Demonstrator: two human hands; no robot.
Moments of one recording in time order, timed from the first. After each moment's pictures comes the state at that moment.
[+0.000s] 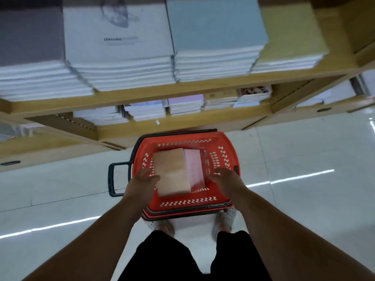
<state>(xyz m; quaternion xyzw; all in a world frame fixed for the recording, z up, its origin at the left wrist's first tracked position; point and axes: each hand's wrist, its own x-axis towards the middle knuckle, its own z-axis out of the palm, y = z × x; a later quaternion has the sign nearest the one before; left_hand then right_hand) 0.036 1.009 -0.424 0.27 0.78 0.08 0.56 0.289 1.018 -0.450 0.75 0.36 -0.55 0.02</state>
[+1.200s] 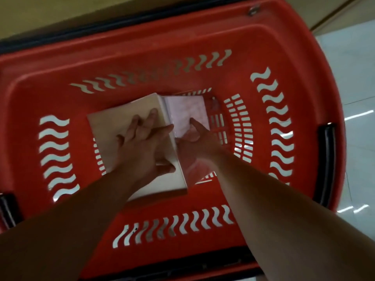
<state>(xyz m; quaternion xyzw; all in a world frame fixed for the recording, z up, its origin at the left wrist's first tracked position) 0.082 1.028 -0.873 0.74 0.58 -0.15 0.32 0.287 1.031 -0.931 0.69 0.37 -0.62 -0.02</state>
